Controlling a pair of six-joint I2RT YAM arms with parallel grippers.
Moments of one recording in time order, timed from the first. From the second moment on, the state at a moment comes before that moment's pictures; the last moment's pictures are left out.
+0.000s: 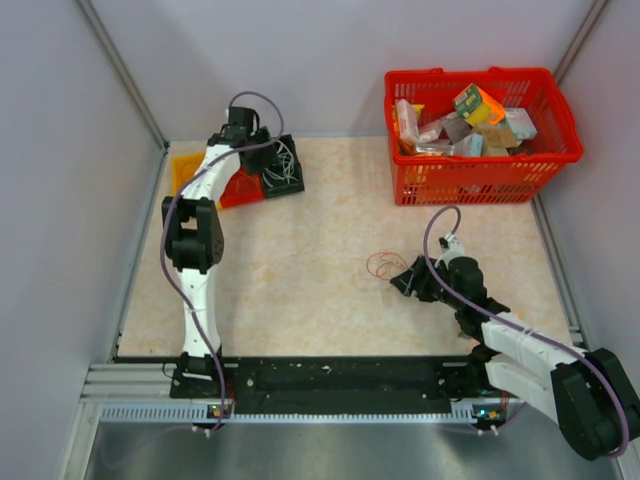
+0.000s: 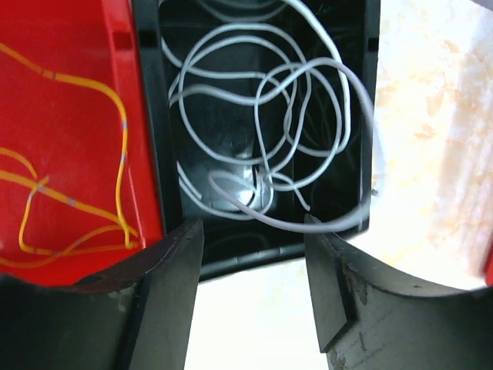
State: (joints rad) left arm -0.12 2.29 2.09 -0.60 0.09 -0.49; right arm 0.38 0.96 0.18 0.28 -0.23 0.65
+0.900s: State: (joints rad) left arm -0.73 1.53 1.07 -0.20 0.25 -0.47; right arm 0.38 0.95 0.31 0.03 0.07 0.70
